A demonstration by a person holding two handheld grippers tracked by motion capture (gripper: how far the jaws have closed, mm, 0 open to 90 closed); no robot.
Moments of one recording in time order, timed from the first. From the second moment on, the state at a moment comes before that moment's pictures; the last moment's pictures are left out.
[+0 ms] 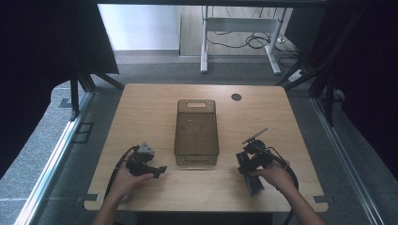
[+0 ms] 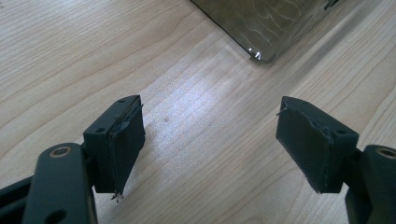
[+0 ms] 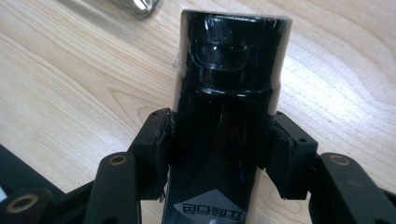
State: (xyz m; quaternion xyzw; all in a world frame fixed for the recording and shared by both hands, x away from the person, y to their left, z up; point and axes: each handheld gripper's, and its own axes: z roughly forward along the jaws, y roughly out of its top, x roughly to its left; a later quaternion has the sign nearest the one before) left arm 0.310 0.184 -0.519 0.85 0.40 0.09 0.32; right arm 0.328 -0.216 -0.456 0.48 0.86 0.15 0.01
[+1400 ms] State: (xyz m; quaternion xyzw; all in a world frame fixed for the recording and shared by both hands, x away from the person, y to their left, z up) left arm 0.311 0.181 -0.521 0.86 0.40 0.08 0.32; right arm 0.367 -0.194 -0.399 0.47 0.86 0.22 0.00
